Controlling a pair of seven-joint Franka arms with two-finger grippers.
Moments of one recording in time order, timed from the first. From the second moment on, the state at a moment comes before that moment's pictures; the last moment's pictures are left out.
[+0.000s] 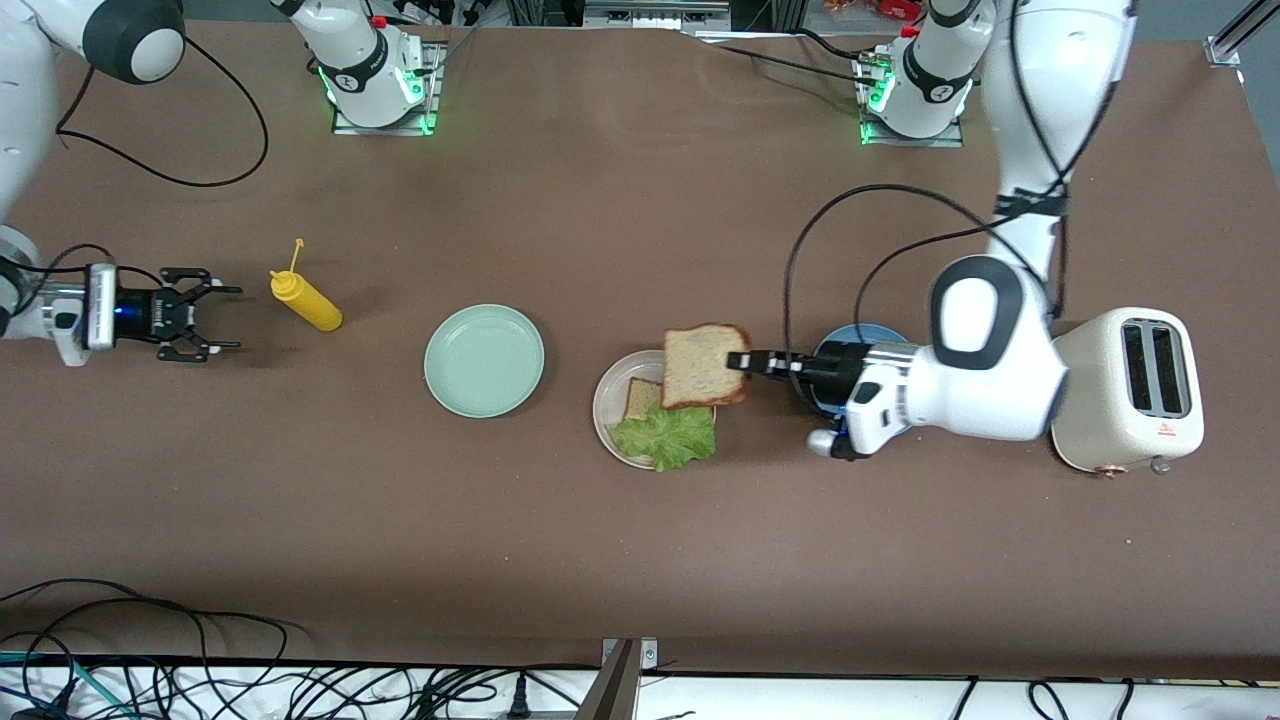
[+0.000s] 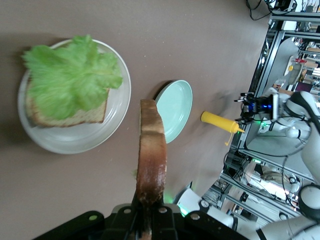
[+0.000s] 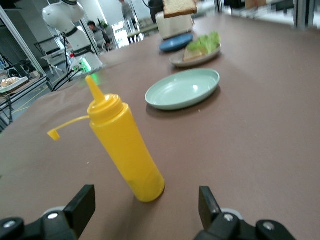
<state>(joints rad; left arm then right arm) -0.44 0.68 0.18 -1.39 -1.15 1.78 0.12 -0.20 0.84 -0.52 -1.56 0.98 1.24 -2.32</state>
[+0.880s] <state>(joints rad) -0.52 0.82 0.18 -1.39 -1.31 2.01 0.12 0.03 0.66 -0.66 -1.30 0.69 1.31 -1.27</state>
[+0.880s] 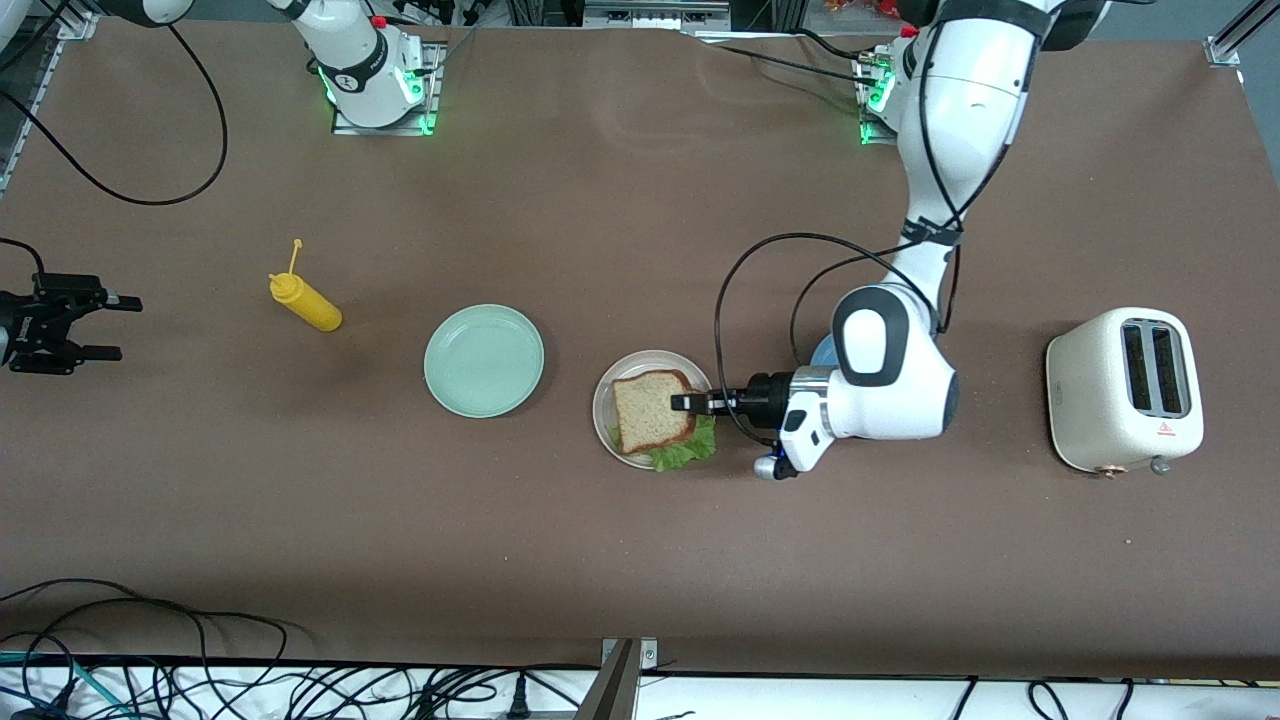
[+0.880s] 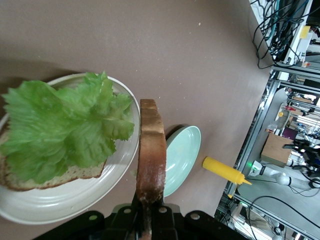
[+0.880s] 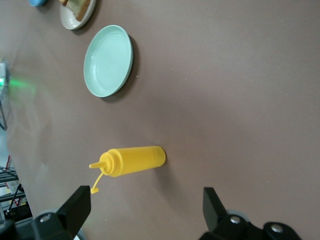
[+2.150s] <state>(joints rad) -0.33 0.80 0.21 -1.36 -0.78 1.87 0.27 0.00 0.42 -0.15 -1.23 0.11 1.38 -0.14</state>
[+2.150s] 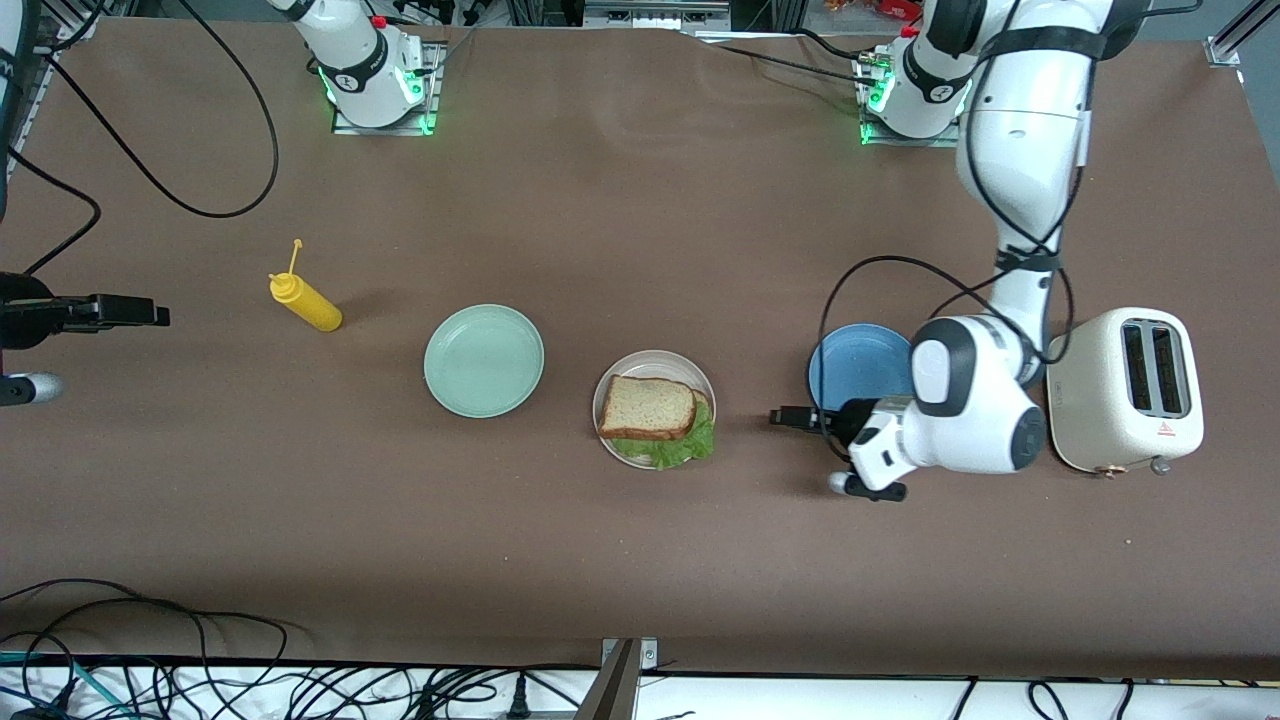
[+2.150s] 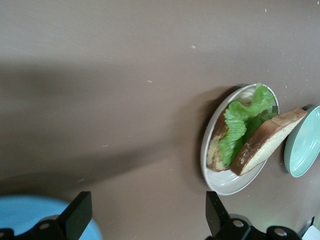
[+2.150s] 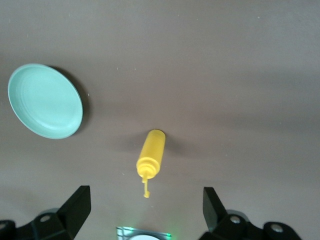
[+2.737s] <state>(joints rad) -0.23 0.66 0.22 -1.36 -0.41 1.74 0.26 -0.01 0.15 -0.08 -1.60 0.05 1.68 0.03</state>
